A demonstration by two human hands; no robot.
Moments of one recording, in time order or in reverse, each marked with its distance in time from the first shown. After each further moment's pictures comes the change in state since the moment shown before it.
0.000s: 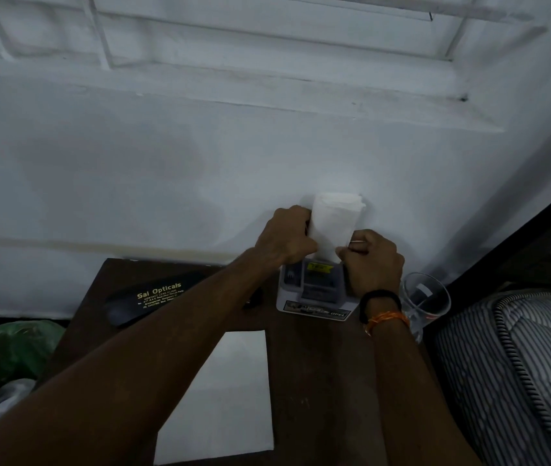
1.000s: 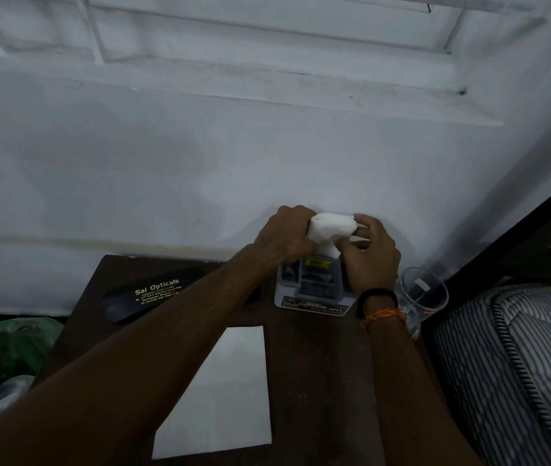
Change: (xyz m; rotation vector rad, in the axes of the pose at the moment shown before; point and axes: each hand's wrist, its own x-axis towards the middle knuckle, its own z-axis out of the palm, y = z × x) left_hand -0.007 0.003 0.000 0.083 -0.035 0.100; right_hand -0.003 -0.001 -0.001 0.180 0.021 -0.031
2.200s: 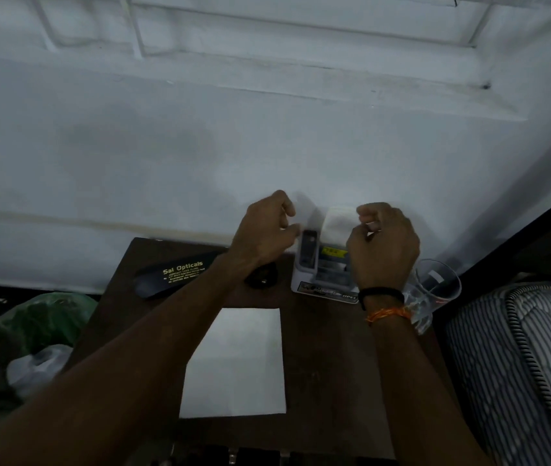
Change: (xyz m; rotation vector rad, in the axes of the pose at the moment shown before) left_hand -0.062 -0.019 -0.033 -0.170 0.262 -0.138; right_hand -0.031 -0.032 -0.004 -0.167 0.255 -0.353
